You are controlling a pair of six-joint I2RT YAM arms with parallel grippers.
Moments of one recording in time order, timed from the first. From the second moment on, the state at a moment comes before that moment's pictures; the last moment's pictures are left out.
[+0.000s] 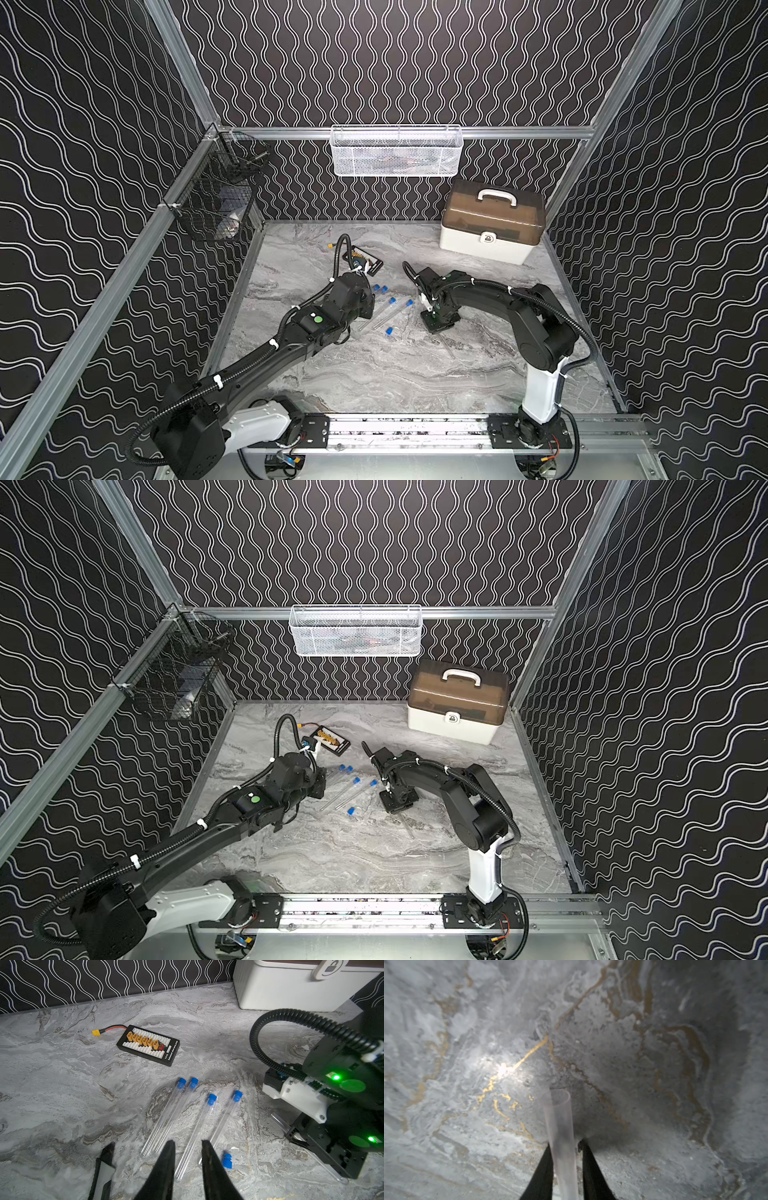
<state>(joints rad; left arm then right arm) -0.60 1.17 0.85 -0.32 -0.30 -0.29 0.66 1.94 1.29 -0.90 0.02 0.23</state>
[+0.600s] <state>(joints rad) -0.60 1.14 0.86 -0.32 -0.30 -0.29 0.63 1.80 1.22 -0.85 -0.02 0.27</state>
